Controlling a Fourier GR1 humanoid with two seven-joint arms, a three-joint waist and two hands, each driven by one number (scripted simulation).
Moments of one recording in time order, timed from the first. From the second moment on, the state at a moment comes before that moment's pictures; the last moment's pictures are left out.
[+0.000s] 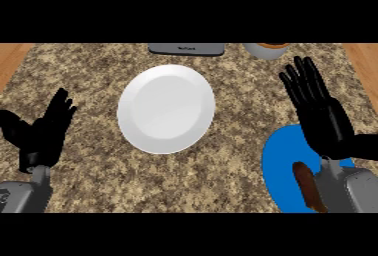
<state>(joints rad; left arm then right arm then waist) -0.15 0.43 -0.10 -1.46 0.36 0.33 0.19 -0.26 -0.26 0.10 -1.63 -0.46 0.01 -0.08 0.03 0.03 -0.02</state>
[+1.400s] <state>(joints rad) -0.25 0.41 -0.22 -1.41 0.16 0.25 0.07 0.08 -0.50 0.59 -1.81 0.99 -0.41 0.41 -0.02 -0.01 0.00</state>
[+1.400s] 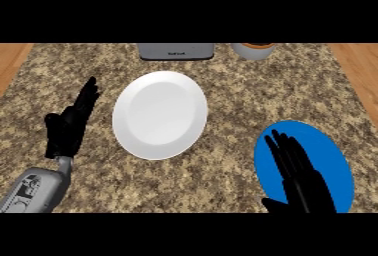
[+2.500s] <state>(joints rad) -0.25 0.36 -0.16 -1.41 0.11 0.19 0.07 -0.01 -0.40 0.50 -2.04 1.00 0.45 0.90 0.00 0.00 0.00</state>
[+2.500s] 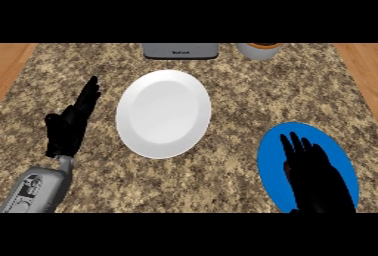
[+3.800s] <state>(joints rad) -0.26 0.25 -0.06 -1.40 -0.01 0.11 0.10 0.01 -0.37 0.32 -1.64 1.13 0.36 0.64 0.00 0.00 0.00</state>
